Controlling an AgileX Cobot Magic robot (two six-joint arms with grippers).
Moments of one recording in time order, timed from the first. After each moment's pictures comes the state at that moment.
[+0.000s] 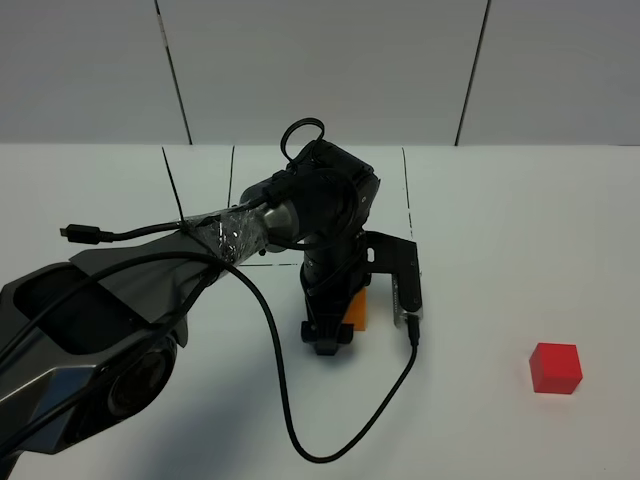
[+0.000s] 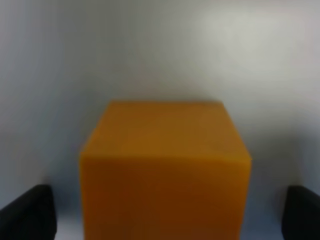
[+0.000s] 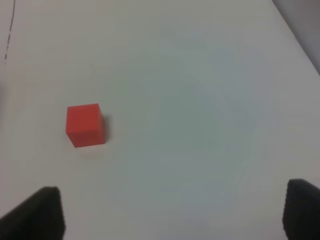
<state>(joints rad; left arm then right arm) -0.66 2.52 -2.12 0.09 1.15 0.91 -0.03 0.05 -0.49 -0.08 1.05 0.15</state>
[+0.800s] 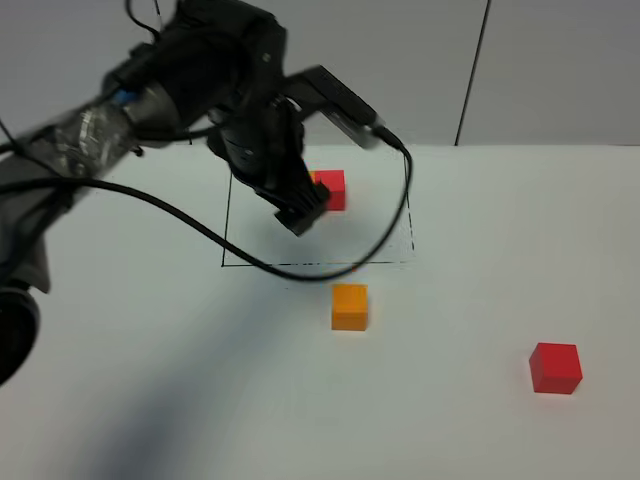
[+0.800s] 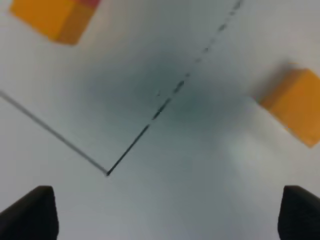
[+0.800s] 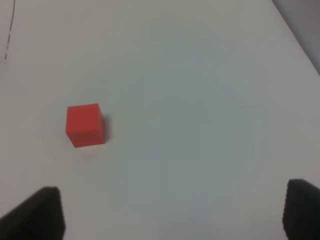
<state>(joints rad) -0.51 2.21 -2.11 0.10 1.19 0.28 -0.03 0.05 -0.49 -0.08 1.05 0.15</state>
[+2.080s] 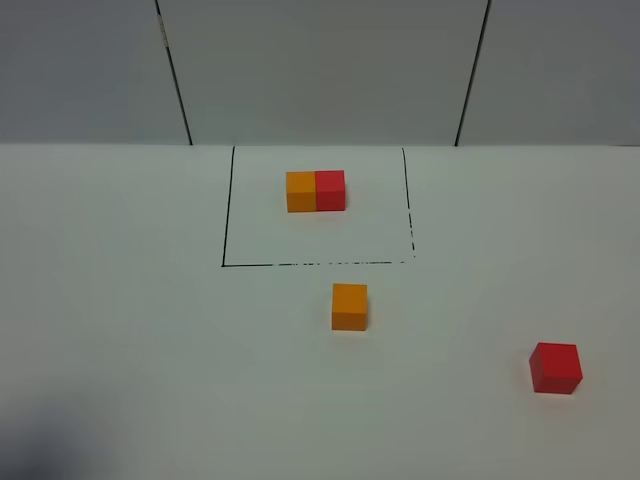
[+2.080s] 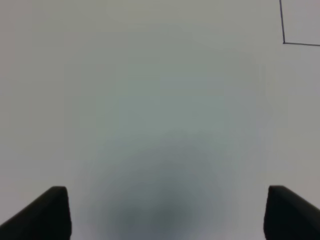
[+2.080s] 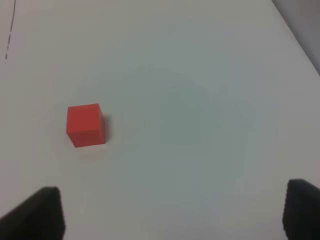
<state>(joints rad) 0.04 0.65 -0.81 0.02 0.95 -0.07 -0.03 0.05 -0.49 -0.08 1.05 0.15</state>
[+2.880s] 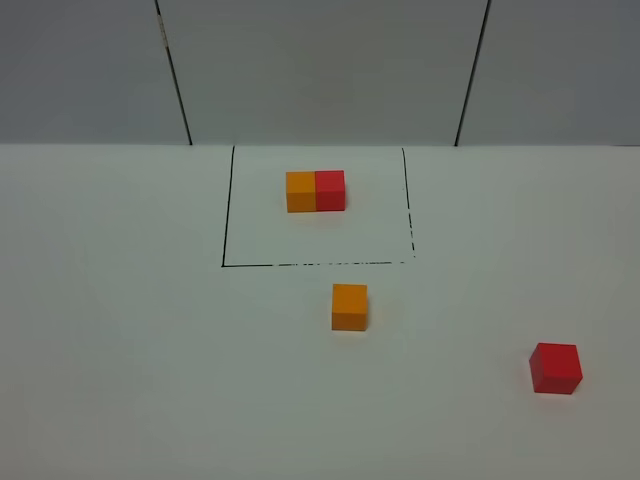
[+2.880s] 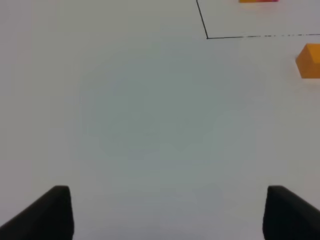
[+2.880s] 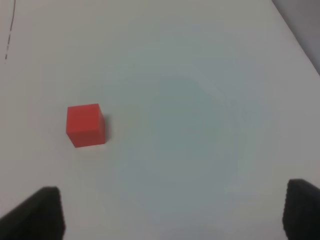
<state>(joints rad) 0.04 0.16 -0.57 -0.16 1.02 0.09 -0.03 0.05 -0.49 -0.08 1.05 0.15</state>
